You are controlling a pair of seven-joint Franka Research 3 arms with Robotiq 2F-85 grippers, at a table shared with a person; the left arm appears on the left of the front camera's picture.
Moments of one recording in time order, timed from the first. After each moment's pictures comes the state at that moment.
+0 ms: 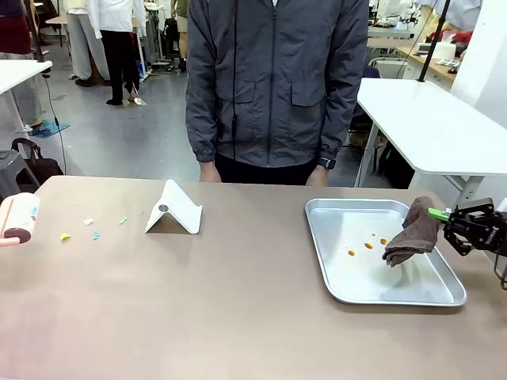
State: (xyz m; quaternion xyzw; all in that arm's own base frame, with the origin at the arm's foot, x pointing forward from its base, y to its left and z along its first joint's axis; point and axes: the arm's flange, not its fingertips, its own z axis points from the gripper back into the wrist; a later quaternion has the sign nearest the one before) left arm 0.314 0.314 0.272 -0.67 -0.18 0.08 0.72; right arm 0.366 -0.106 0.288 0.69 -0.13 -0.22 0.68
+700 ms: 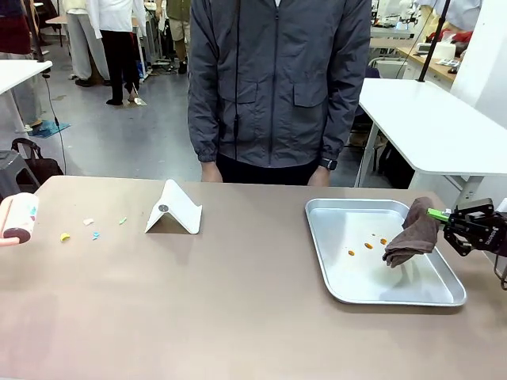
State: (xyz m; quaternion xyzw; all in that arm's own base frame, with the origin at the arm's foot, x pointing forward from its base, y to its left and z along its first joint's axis) left arm 0.314 0.314 0.272 -0.67 -0.18 0.08 0.72; right arm 0.365 -0.106 0.288 0.69 -0.13 -0.22 0.68
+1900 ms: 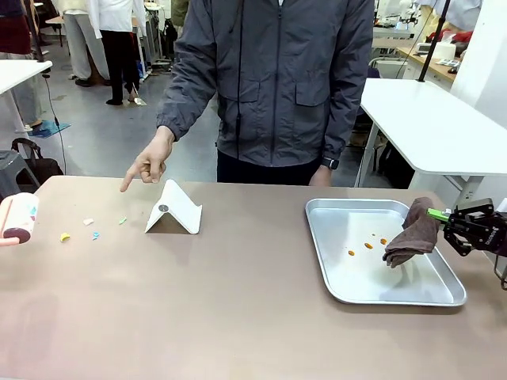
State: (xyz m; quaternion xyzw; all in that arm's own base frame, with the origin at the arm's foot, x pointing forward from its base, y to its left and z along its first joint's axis) left arm 0.314 0.314 0.272 -0.67 -0.18 0.08 0.72; right arm 0.365 -0.106 0.288 0.69 -0.13 -0.22 0.68
